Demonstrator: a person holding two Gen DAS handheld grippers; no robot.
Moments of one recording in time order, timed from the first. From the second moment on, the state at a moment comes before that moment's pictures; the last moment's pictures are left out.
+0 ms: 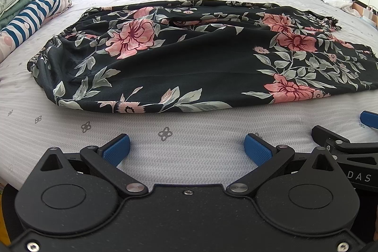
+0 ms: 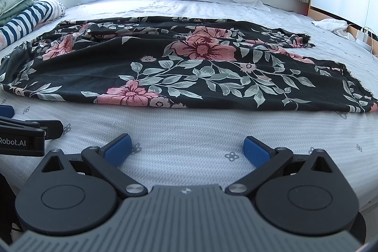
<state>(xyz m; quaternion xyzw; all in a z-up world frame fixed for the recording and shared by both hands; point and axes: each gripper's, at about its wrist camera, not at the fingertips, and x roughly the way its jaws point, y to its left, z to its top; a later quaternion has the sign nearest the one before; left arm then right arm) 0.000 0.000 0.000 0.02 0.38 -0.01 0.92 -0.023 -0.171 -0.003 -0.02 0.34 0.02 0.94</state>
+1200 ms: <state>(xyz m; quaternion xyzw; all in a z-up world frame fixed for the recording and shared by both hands) 0.068 0.197 0.062 -0.11 0.28 0.27 0.91 -0.017 -0.358 0.040 0.18 0.25 -0.18 0.93</state>
